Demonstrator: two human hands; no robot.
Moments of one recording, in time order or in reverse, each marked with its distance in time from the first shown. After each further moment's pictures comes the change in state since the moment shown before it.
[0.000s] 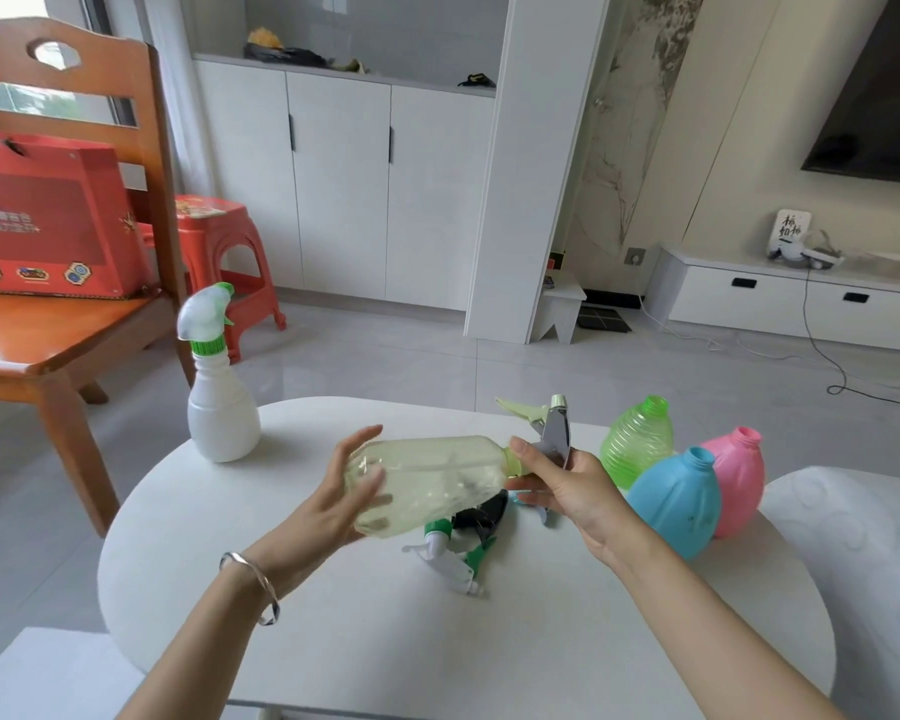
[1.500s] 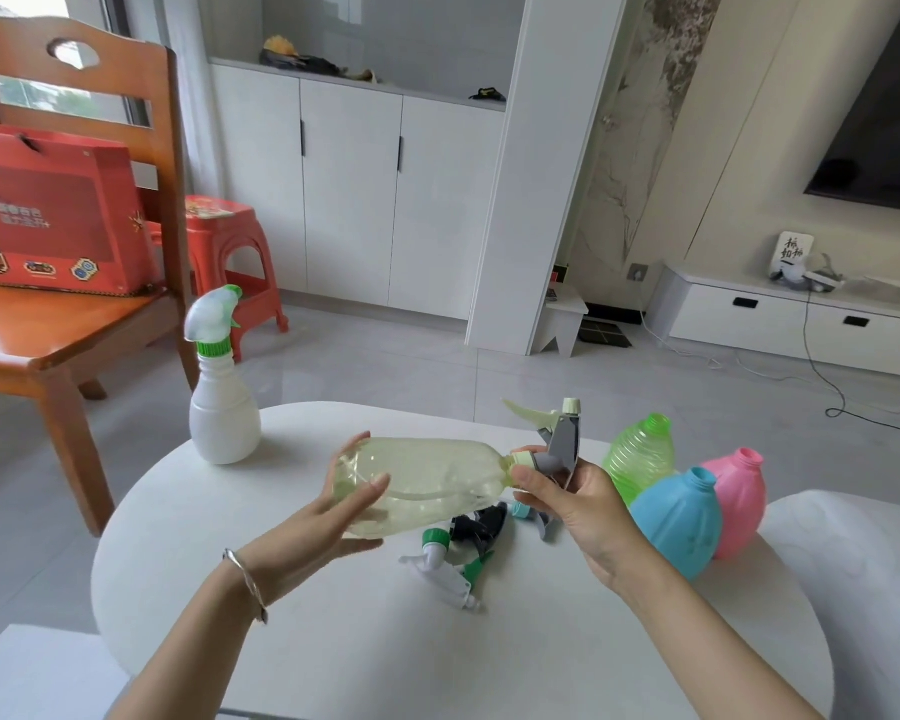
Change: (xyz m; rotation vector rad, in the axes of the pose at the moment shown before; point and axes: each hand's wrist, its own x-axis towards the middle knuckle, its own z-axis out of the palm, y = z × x) left_hand -0.002 0.005 0.000 -0.138 -0.023 -0.089; right_hand -0.012 -0.006 -0.001 -0.006 -0.044 -0.126
